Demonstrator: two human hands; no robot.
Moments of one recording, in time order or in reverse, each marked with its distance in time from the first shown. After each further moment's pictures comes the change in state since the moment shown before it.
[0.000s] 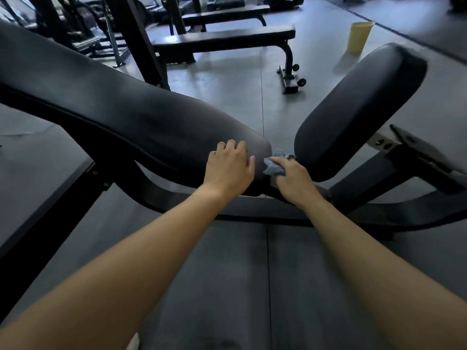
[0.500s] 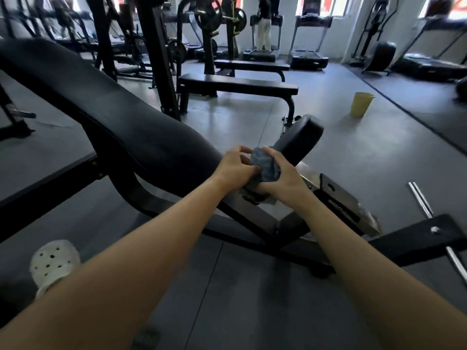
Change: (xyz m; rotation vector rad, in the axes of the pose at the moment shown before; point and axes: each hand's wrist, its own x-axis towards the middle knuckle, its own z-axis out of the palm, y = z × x) left_hand -0.001 0.196 -0.077 -1.009 -0.017 -0.341; right_hand -0.063 0.009 -0.211 0.338 -0.164 -0.313
